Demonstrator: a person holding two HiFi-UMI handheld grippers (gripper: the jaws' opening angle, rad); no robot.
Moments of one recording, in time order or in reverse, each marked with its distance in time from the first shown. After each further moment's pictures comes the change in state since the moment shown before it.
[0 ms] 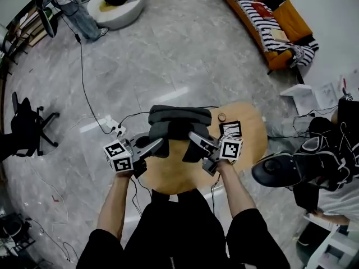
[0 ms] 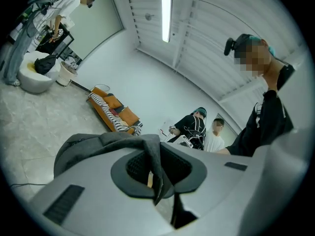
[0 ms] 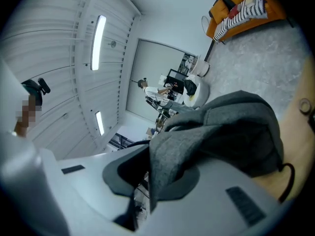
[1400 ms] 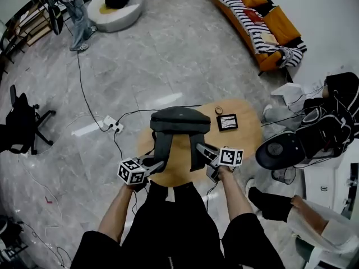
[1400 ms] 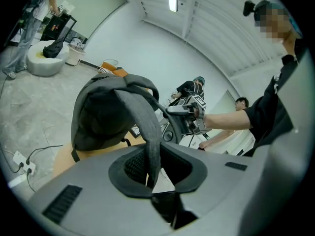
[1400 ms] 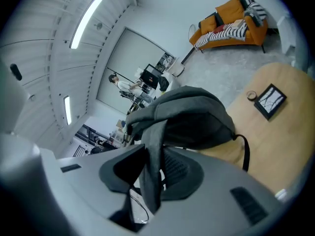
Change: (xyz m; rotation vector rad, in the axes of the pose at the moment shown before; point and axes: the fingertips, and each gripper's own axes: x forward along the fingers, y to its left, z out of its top) left arm -0.048 -0.020 -0.170 -0.072 0.332 0.129; right arm -0.069 -0.032 -0.081 0.027 0.074 -0.385
